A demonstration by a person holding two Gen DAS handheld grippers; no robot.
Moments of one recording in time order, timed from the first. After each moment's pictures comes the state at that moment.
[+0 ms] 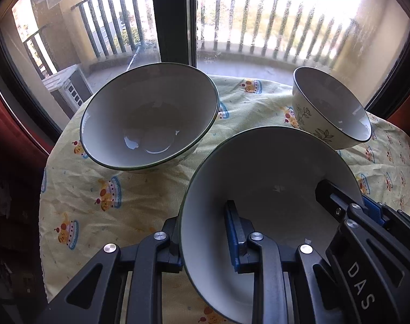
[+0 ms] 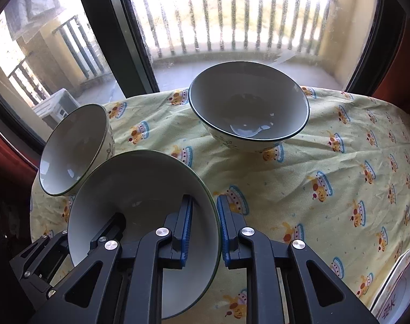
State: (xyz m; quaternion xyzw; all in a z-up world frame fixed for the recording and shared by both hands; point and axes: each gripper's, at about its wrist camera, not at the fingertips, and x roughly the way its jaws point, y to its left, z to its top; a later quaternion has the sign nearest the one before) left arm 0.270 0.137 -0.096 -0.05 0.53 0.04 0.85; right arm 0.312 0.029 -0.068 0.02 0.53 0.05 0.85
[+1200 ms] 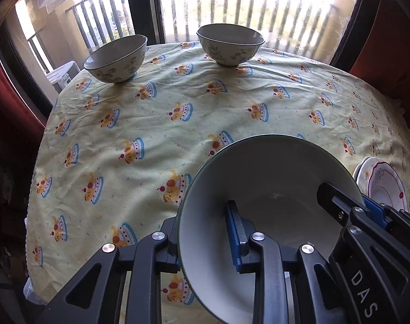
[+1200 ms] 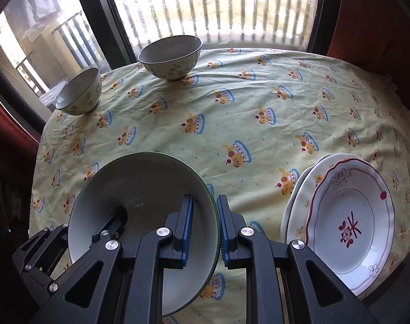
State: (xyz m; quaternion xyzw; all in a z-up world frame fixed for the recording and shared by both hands) left arm 0.115 0.015 -0.075 -0.04 0.54 0.03 0.84; right arm 0.140 -0.098 -0.040 0.02 0.54 0.04 0.84
